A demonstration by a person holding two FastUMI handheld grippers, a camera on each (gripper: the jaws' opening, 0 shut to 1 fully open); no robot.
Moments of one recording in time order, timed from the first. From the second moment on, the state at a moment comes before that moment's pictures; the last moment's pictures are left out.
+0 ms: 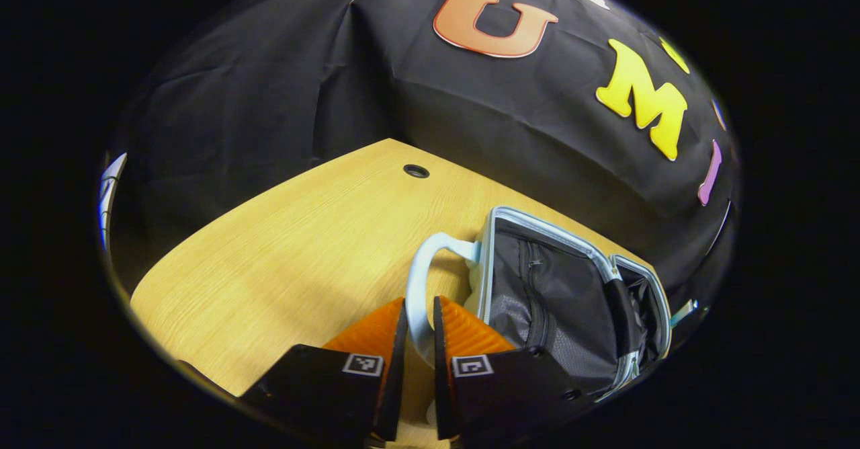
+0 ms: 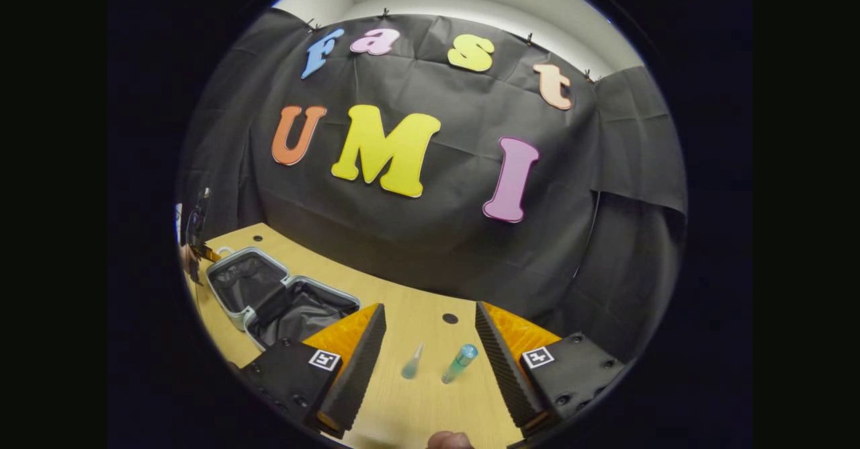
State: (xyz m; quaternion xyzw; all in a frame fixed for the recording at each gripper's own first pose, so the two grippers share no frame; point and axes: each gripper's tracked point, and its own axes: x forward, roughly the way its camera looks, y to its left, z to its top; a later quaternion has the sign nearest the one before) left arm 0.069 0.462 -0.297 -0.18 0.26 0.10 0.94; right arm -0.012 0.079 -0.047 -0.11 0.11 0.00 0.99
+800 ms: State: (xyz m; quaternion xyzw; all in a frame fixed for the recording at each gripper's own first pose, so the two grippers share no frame) left arm 0.026 0.236 -0.099 -0.03 0.09 0.10 0.99; right arm 0.001 0.005 -0.067 -0.01 0.11 -0.01 0.99
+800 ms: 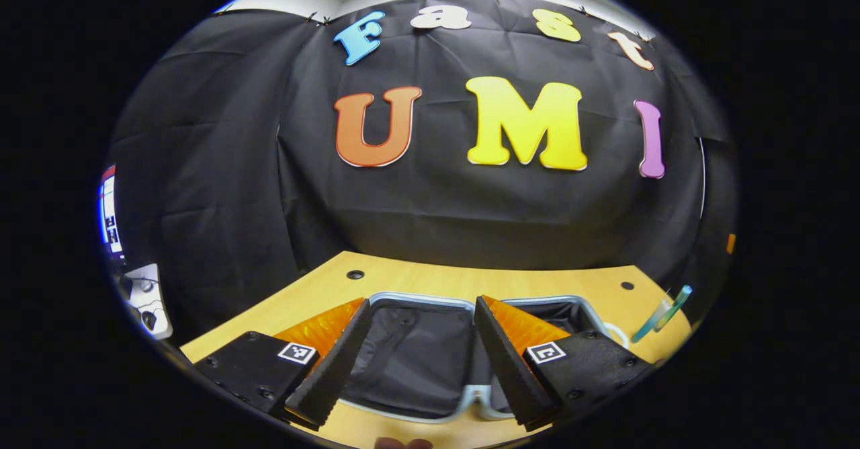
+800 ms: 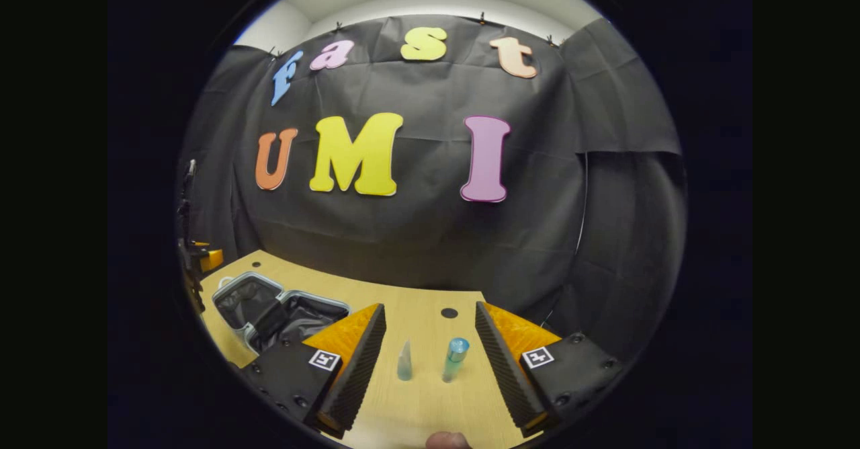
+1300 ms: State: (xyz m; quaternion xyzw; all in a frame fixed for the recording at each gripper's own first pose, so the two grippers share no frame) left arm 0.014 0.043 -0.108 0.03 0.09 -0.01 1.00; right arm -0.007 -0.070 -0.093 -0.01 0.13 -0.03 0.99
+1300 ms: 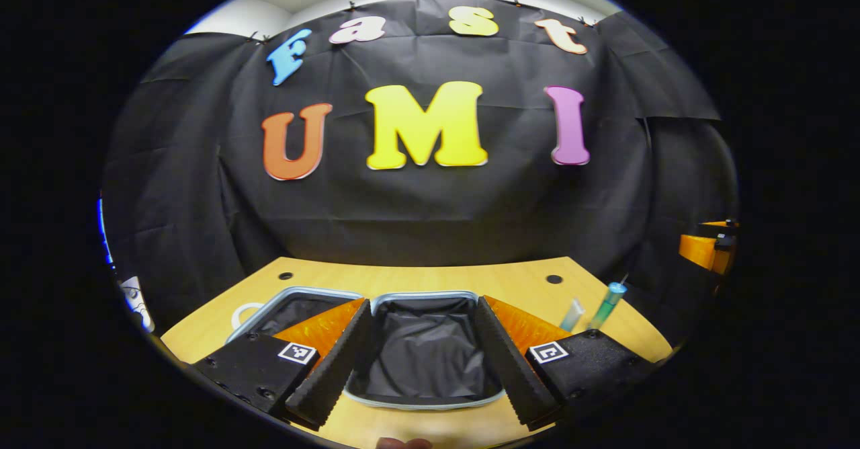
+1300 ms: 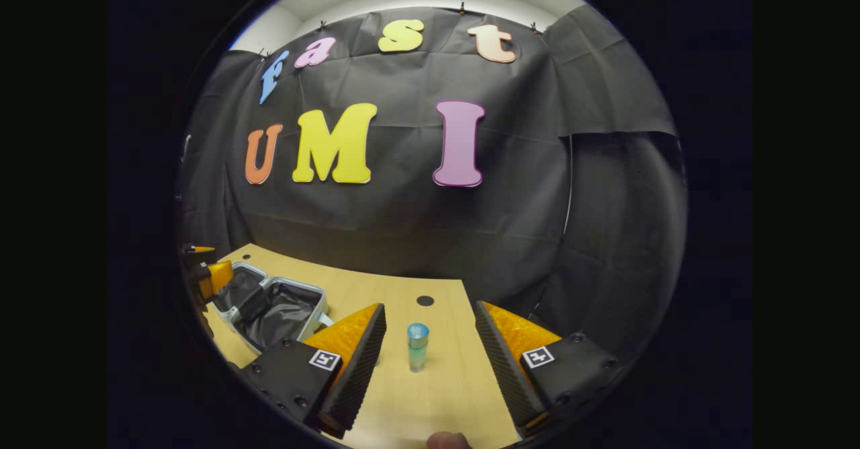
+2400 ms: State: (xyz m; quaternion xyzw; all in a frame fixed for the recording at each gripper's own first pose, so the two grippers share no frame) left arm 0.104 -0.161 -0.310 0.03 0.25 -0.14 0.96; right arm -0.052 -0.209 -0.163 -0.02 0.22 -0.11 0.97
